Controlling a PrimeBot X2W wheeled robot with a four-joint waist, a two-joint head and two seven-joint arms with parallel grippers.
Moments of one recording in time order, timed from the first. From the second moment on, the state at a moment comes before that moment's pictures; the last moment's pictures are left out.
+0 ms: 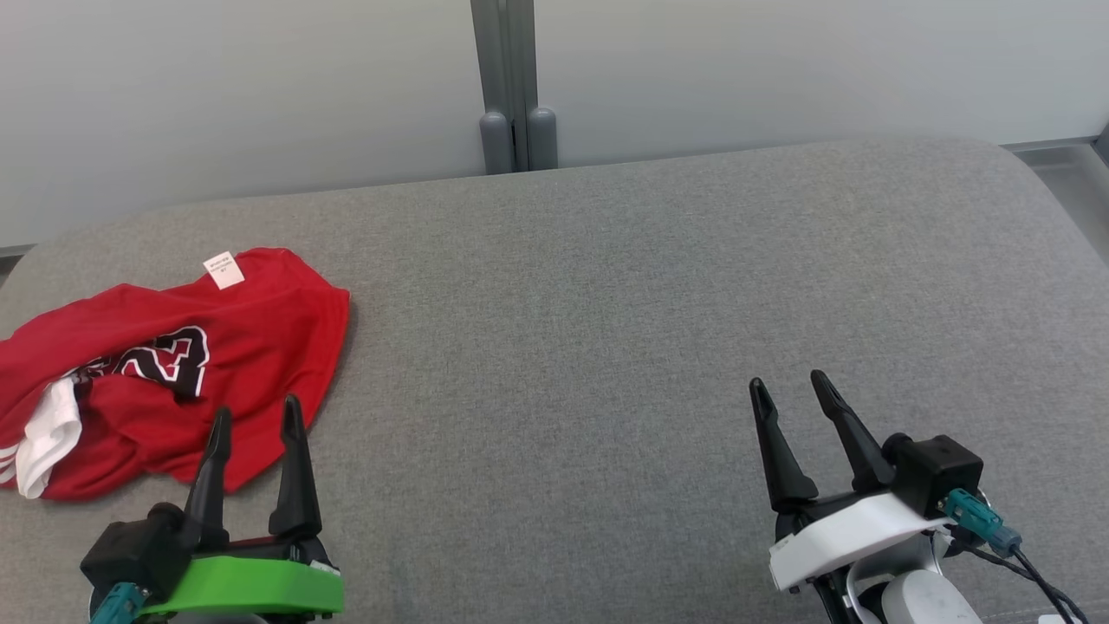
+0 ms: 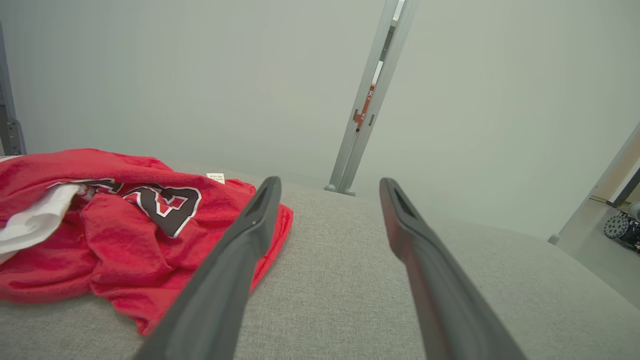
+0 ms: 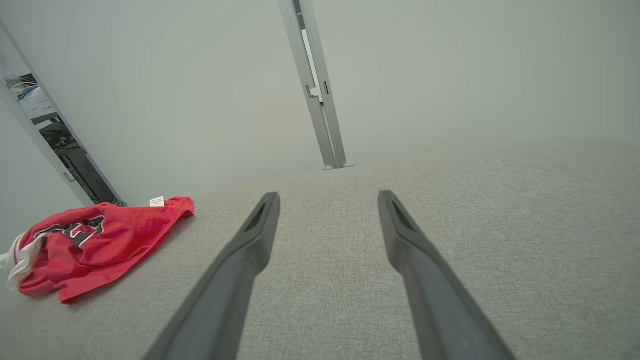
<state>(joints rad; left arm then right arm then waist) 0.03 0.04 -0.01 0.03 -0.40 -0.10 -0.21 -0.05 -0.05 0.17 0.14 0.29 0.13 -0.21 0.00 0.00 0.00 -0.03</state>
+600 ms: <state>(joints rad) 0.05 0.05 -0.01 0.08 -0.24 -0.08 -0.25 -0.05 -0.05 0.17 0.13 0.16 0.13 -0.25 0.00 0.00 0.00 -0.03</state>
